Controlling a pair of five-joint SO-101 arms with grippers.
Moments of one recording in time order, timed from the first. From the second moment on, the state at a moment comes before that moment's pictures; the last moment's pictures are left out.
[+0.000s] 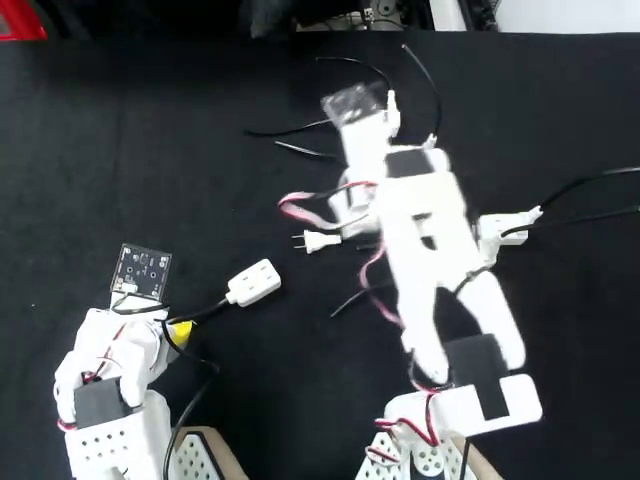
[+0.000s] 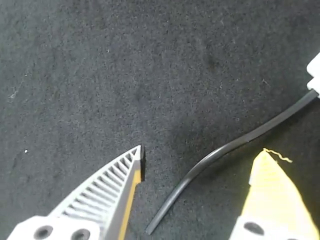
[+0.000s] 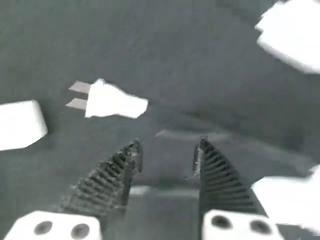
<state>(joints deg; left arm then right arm) -20.3 -102.7 92.1 71.0 -29.3 -14.3 -1.3 16.7 71.9 6.2</state>
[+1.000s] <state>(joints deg) -20.3 -102.7 92.1 71.0 -29.4 -23.4 7.3 17.5 64.7 -63.1</state>
